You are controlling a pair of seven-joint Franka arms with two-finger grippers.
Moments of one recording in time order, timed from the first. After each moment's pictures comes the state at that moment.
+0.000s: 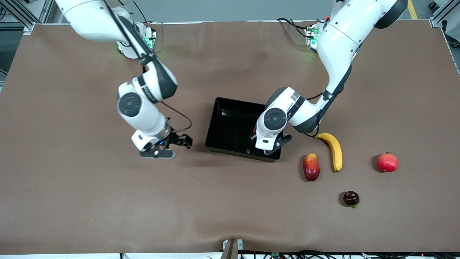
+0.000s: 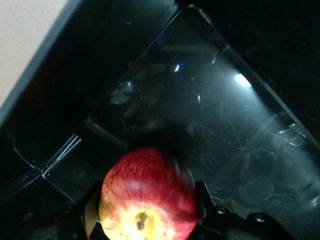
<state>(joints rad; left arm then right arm) -0.30 0.73 -0.39 -1.63 0.15 2.16 -1.29 0.22 0.45 0.19 -1.81 0.03 2.40 0.42</state>
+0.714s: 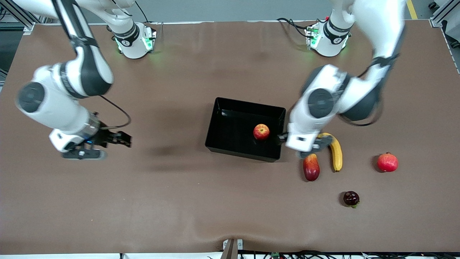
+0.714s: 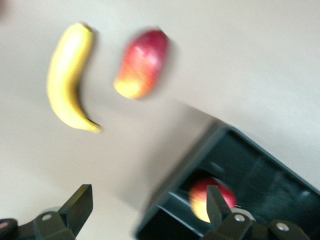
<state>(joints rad) -0.09 0.44 -0.38 -1.55 0.17 1.83 -0.92 -0.06 0.22 0.19 -1.80 0.03 2.07 0.12</state>
